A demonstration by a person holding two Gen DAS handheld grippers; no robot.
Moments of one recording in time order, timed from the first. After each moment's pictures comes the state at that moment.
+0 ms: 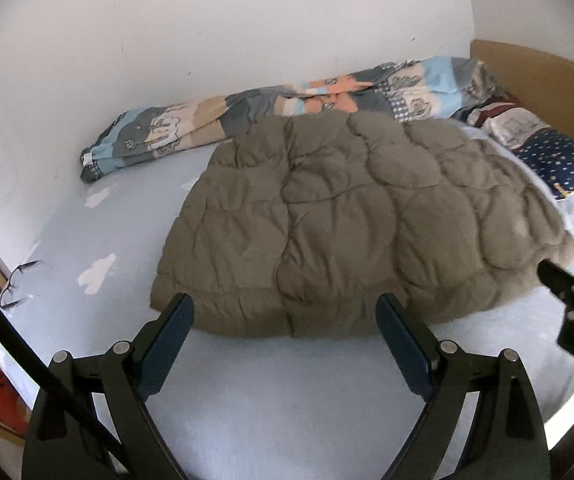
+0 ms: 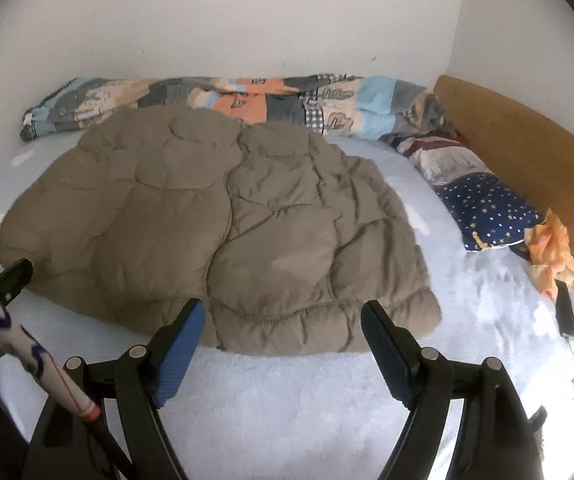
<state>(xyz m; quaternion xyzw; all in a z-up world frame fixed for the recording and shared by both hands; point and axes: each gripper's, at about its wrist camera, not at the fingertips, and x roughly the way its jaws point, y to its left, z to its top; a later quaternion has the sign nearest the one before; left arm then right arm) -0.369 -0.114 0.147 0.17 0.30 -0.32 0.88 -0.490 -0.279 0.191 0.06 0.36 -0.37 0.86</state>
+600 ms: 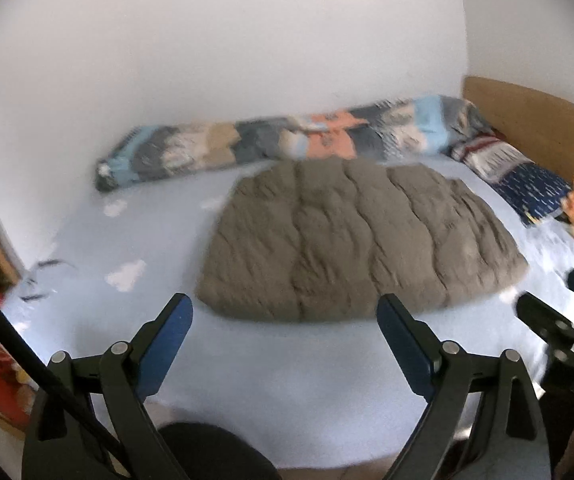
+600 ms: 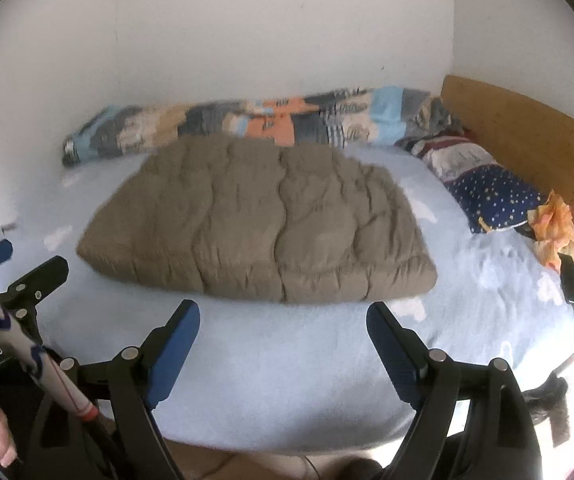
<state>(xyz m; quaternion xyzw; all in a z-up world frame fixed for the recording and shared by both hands) -0.412 -0.053 0.219 0.14 0.26 -0.31 0.90 -0.549 -0.202 0.244 0.11 0.32 -0.32 0.89</state>
